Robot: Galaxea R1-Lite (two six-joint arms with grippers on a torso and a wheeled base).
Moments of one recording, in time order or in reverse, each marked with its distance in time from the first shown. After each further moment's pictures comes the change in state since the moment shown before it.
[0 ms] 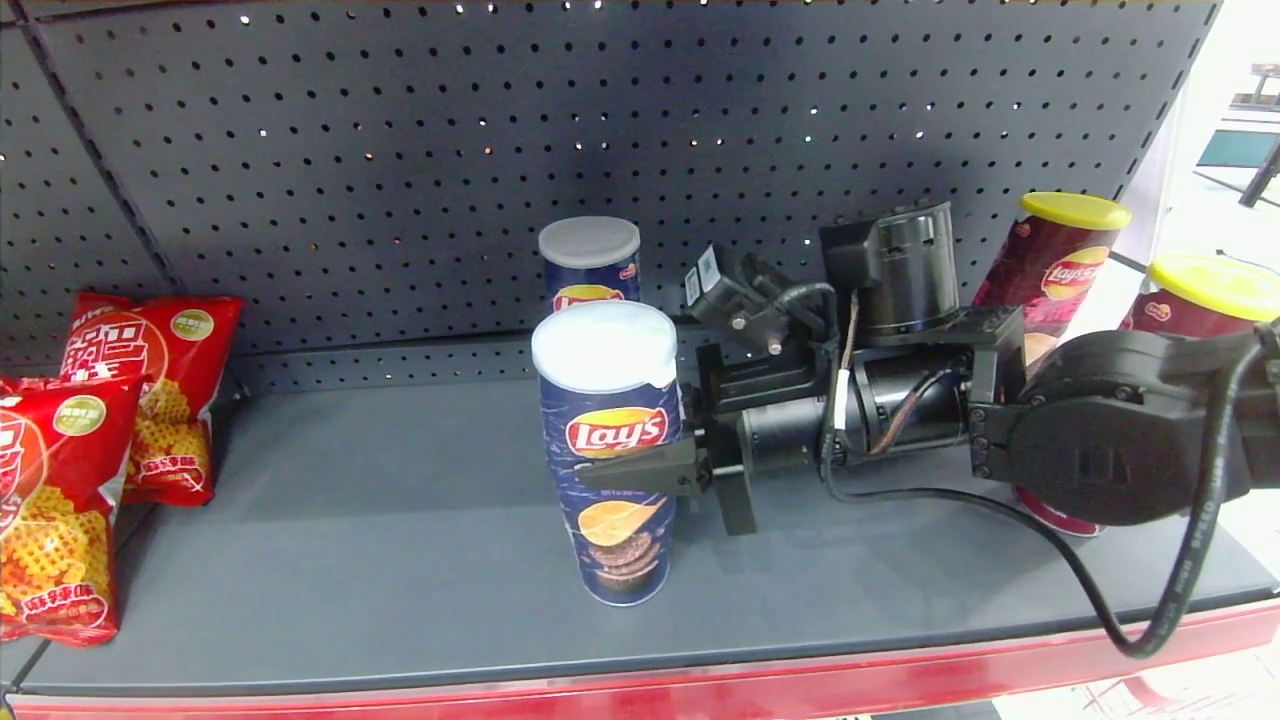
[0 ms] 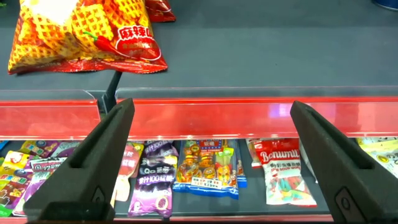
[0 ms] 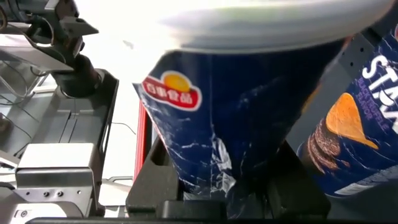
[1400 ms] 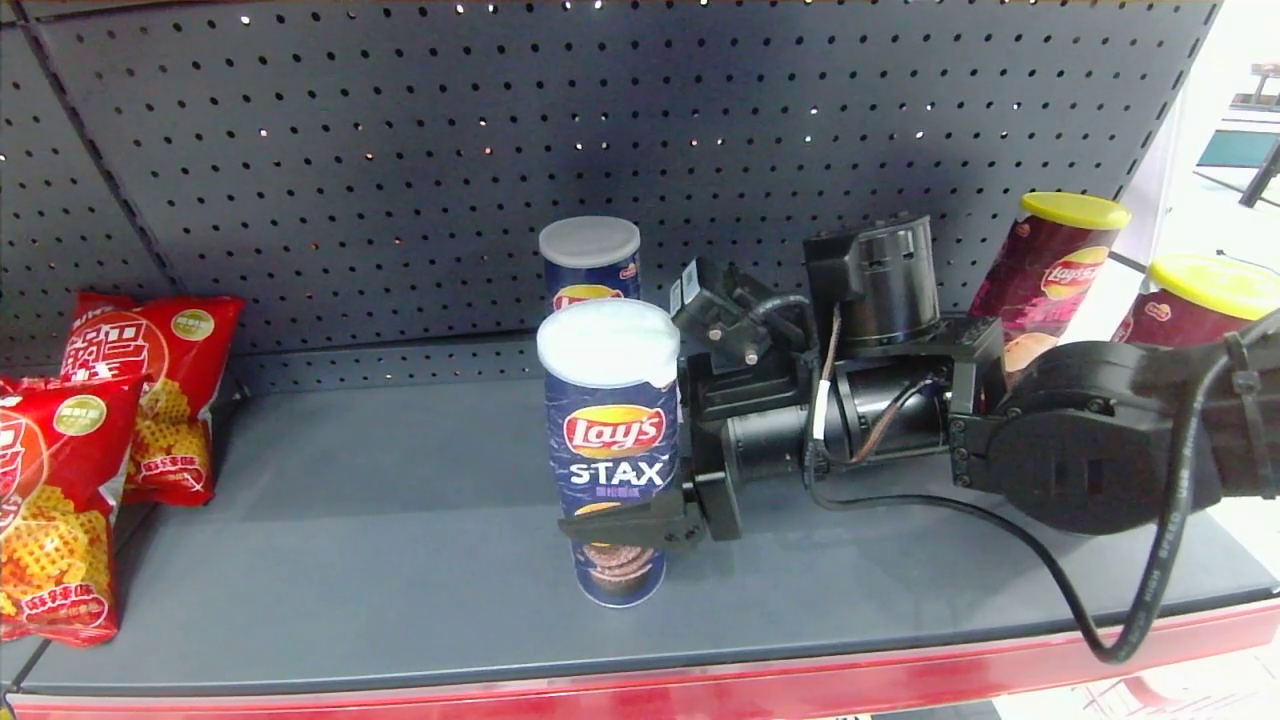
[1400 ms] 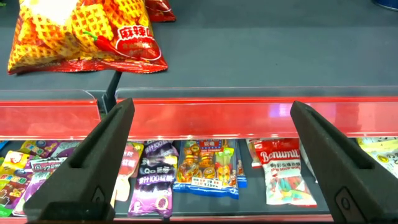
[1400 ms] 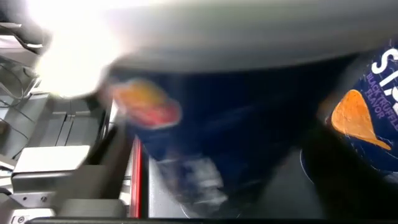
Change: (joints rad) left arm 0.000 0.000 0.001 0.000 0.000 0.000; right arm 0.009 0.019 0.005 -0.020 -0.027 0.021
